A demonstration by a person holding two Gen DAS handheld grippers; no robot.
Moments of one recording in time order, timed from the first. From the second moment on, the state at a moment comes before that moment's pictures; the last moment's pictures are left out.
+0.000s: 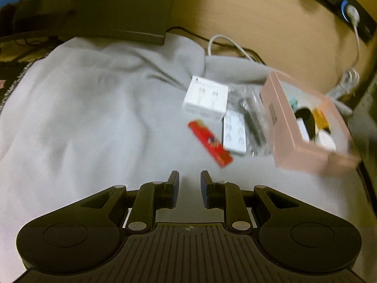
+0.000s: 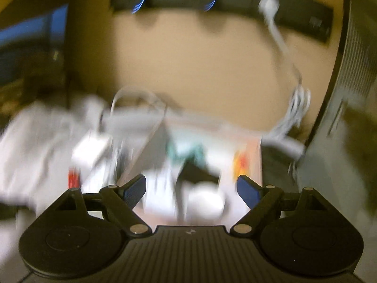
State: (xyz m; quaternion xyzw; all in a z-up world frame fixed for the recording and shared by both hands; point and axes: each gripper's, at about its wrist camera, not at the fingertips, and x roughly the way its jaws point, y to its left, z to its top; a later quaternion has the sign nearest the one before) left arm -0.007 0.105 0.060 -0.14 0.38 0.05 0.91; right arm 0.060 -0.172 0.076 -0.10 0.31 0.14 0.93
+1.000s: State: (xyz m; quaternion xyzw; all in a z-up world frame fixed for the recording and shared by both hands) left arm 0.060 0.067 0.029 -0.06 0.39 0.08 0.92; right arm -0.017 -0.189 0.029 -0.15 0.37 0.11 0.91
